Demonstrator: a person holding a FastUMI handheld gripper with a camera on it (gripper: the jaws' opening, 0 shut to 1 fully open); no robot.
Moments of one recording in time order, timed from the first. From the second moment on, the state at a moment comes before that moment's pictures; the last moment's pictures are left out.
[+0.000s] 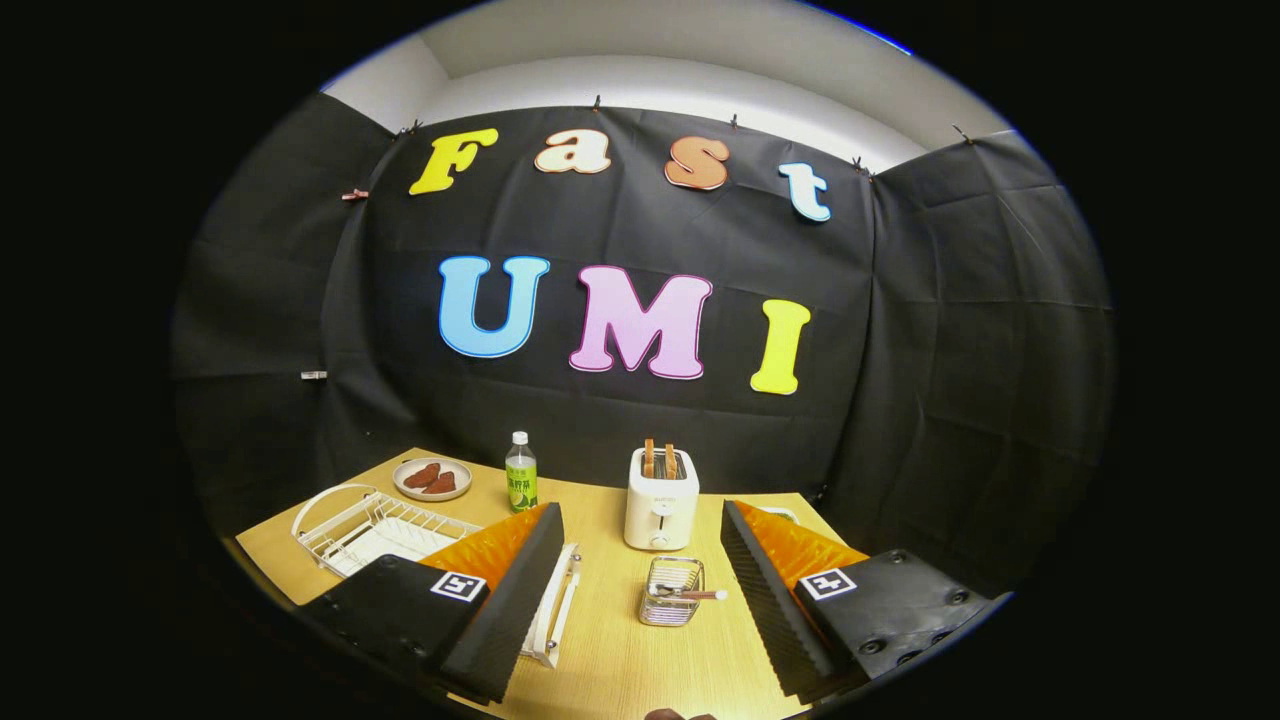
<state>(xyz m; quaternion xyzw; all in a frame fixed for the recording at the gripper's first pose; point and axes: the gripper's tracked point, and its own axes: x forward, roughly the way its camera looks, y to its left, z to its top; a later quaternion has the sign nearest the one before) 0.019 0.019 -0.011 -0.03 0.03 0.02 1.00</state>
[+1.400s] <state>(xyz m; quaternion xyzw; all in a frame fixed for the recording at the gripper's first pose) 0.147 0.128 -0.174 0.07 0.42 0.07 0.90</state>
